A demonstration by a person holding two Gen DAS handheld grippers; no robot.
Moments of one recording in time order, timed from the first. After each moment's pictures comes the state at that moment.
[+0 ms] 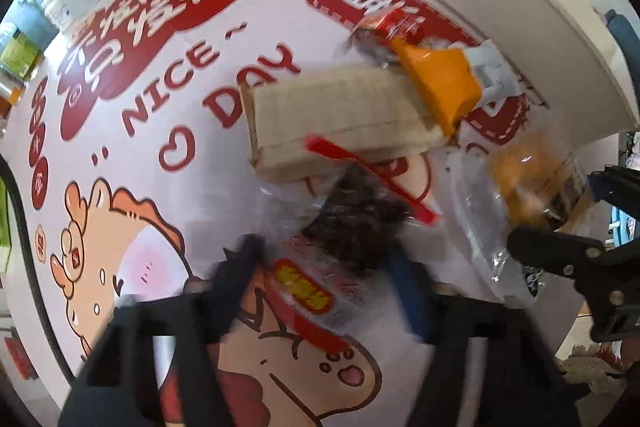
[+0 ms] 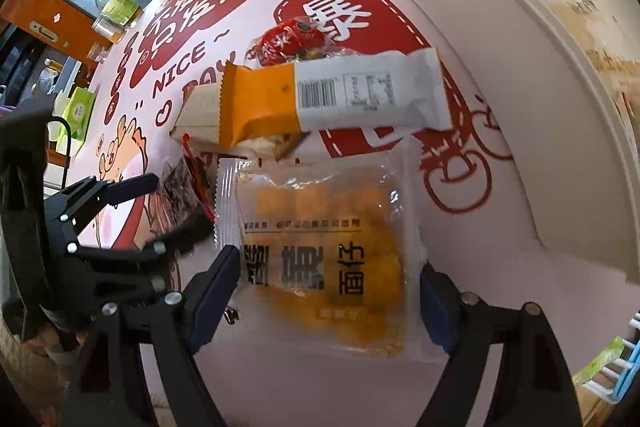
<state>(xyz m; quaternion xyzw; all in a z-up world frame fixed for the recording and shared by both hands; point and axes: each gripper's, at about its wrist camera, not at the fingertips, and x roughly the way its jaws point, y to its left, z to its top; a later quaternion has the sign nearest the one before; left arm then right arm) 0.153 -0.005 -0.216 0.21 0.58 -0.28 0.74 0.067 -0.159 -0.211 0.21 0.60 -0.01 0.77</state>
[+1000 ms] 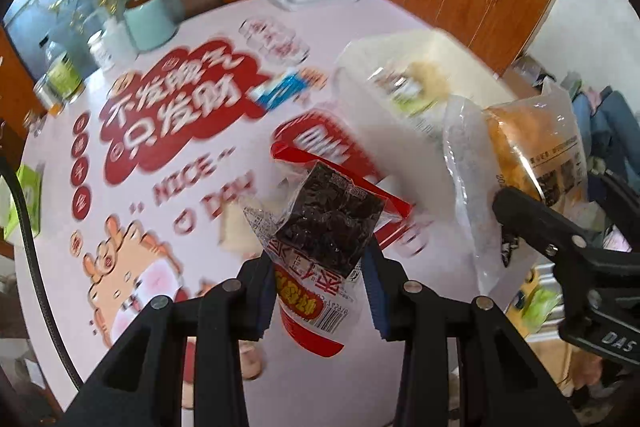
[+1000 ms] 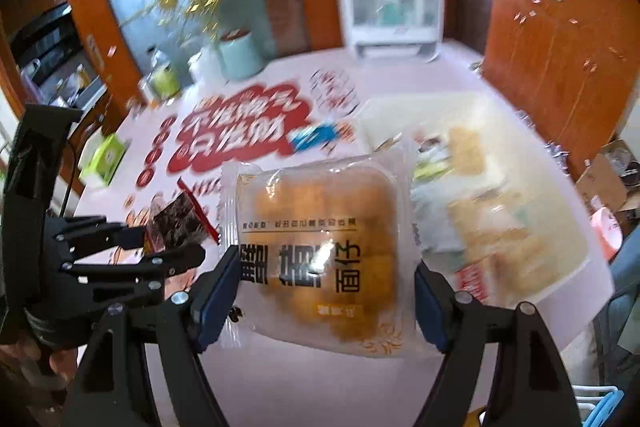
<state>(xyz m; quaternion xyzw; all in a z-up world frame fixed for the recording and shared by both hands) 0.117 -0.065 -0.068 0.11 0.52 -0.26 0.81 0.035 -0.202 -0.051 0.08 0.42 -0.04 0.90</state>
